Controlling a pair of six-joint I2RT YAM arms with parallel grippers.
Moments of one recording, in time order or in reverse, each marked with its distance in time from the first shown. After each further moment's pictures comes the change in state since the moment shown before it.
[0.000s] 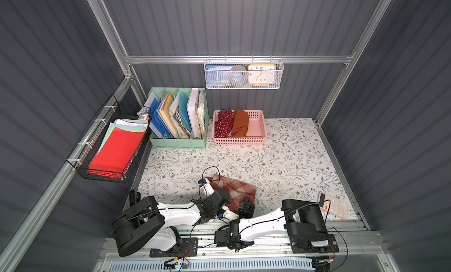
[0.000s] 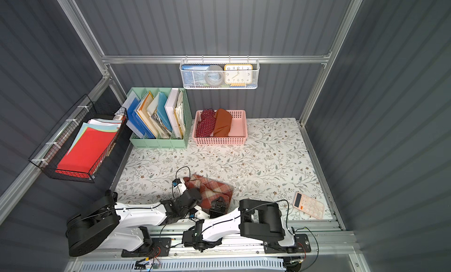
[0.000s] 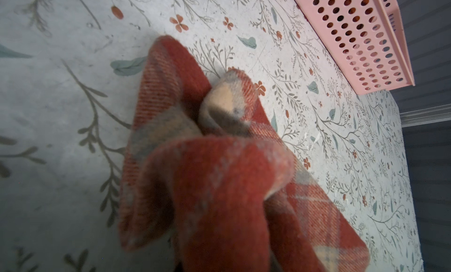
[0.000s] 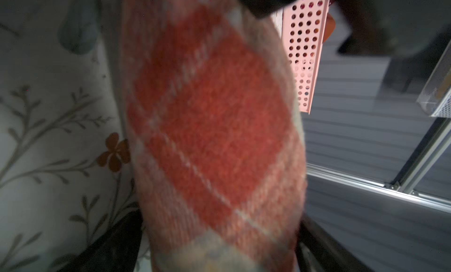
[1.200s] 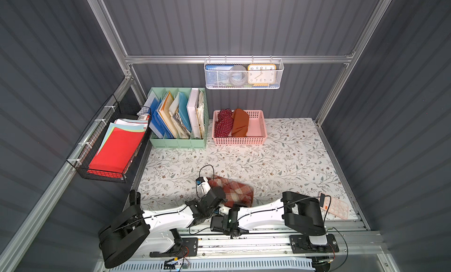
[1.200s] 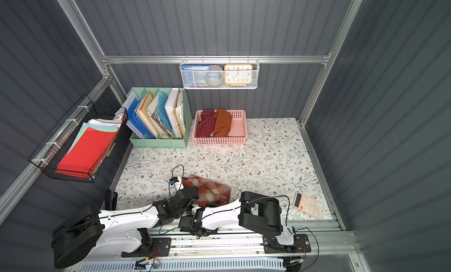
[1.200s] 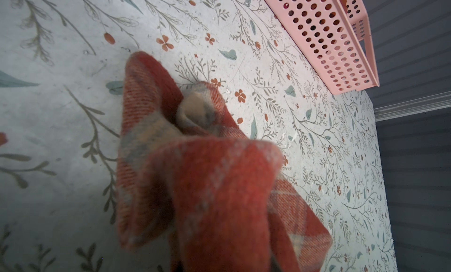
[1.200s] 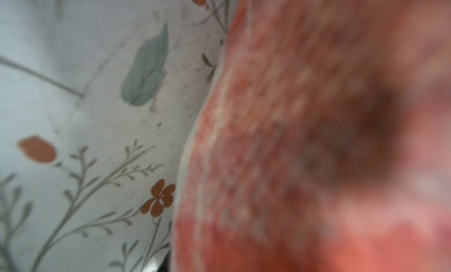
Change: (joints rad) left arm 0.023 -0.155 -0.029 -0.038 0.043 0.066; right arm -0.123 -0.010 0.047 0.127 -0.286 -0.256
